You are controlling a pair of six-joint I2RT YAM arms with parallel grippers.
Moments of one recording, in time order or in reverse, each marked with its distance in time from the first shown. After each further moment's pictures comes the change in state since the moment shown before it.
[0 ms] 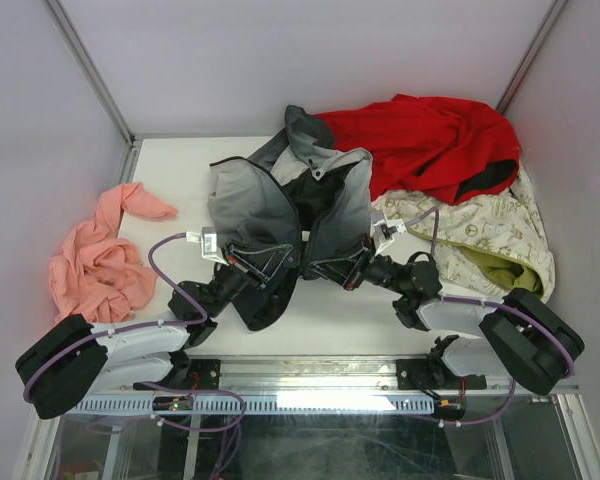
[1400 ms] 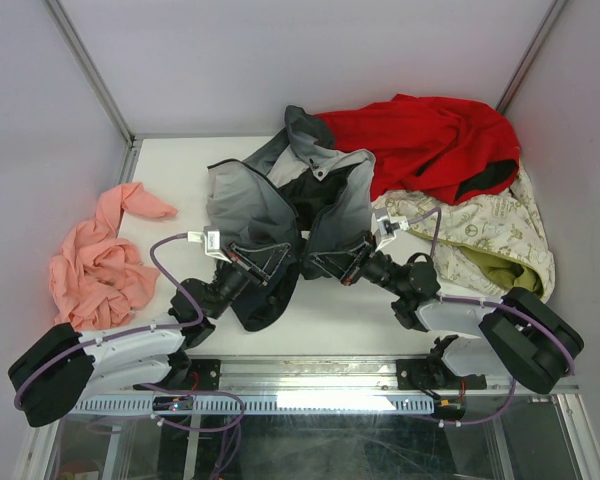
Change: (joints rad) left arm -0.017 -0.069 0.010 -0.190 -0.107 -0.008; right arm 0.018 0.004 0.002 -0.003 0.140 0.031
